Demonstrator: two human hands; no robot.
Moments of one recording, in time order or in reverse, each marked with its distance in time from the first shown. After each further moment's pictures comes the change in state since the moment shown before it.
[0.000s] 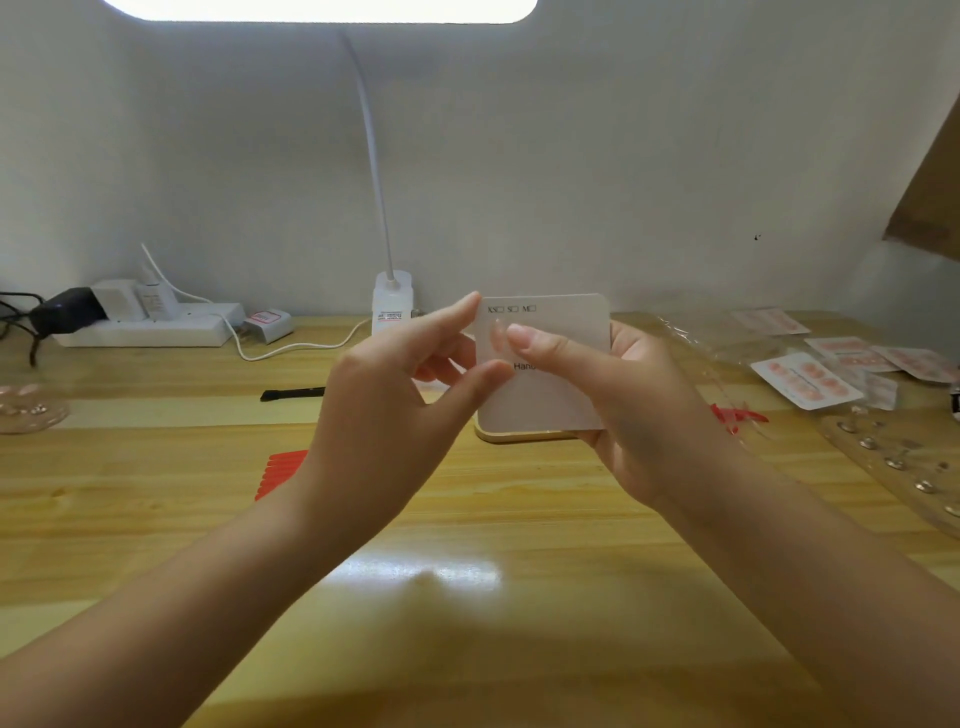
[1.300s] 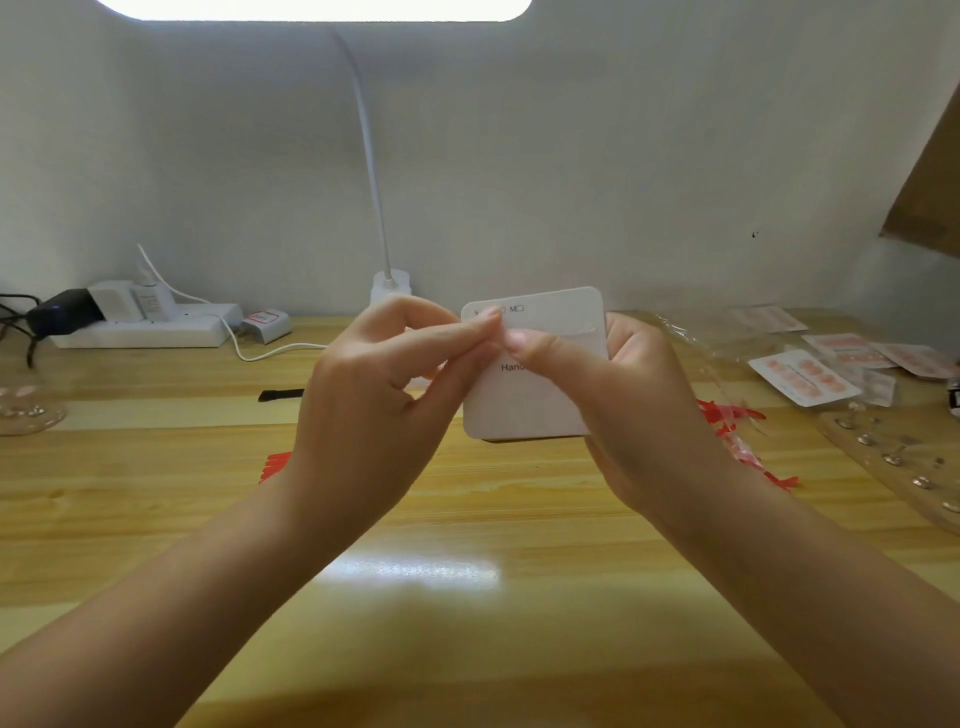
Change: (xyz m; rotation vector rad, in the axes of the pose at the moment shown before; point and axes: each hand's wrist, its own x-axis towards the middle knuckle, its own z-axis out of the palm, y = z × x) left_hand 0.003 -0.005 -0.005 0.068 0.020 0.184; right_hand -0.008 -0.002 0.010 -0.150 0.094 -0.126
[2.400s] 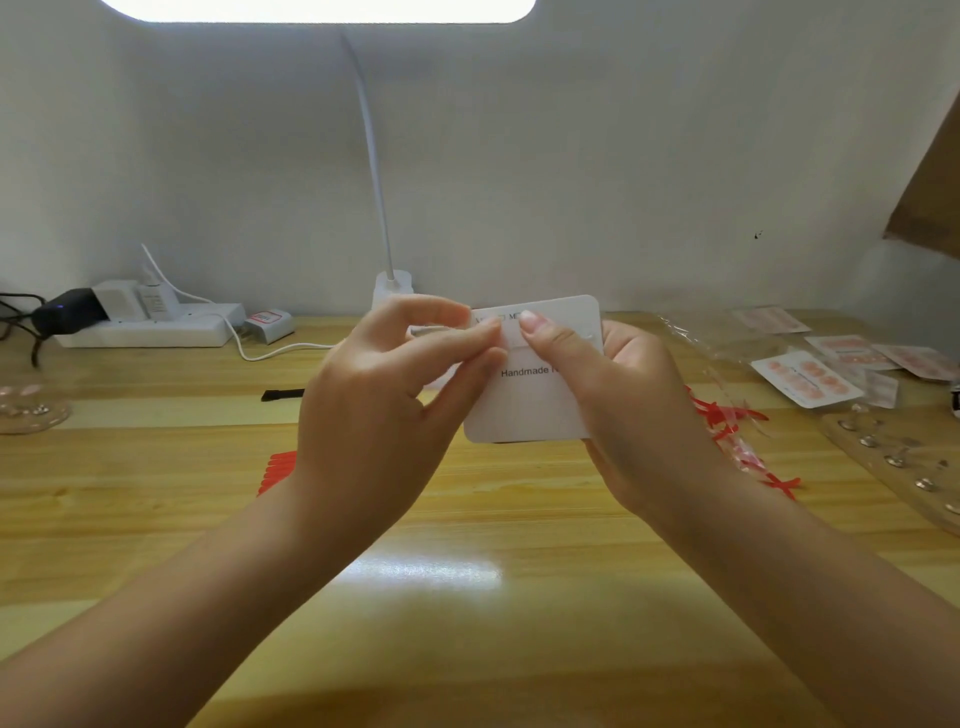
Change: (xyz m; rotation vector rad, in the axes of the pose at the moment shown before) left_hand -0.003 0.000 0.000 0.160 0.014 0.014; right_hand 0.002 0.005 0.002 0.026 0.023 0.027
